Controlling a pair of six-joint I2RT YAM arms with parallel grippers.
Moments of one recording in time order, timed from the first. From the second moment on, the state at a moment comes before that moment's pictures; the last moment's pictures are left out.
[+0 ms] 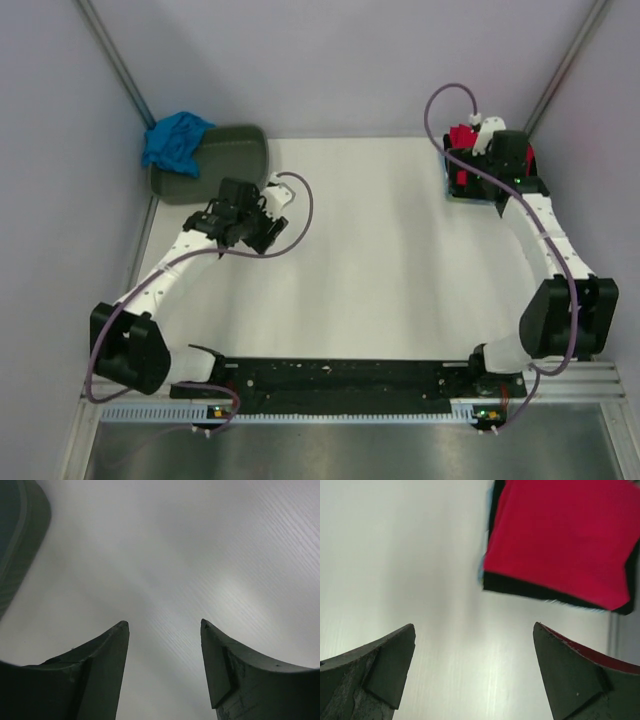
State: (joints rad) left arm -0.33 1.37 1.11 -0.61 0.14 0.45; right arm -0.01 1.52 1.39 -0.43 -0.02 -0.13
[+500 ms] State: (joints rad) left arm -0.16 1.17 0.48 0.18 0.17 0.25; right arm 0.07 1.18 0.57 0.10 -0.13 0.03
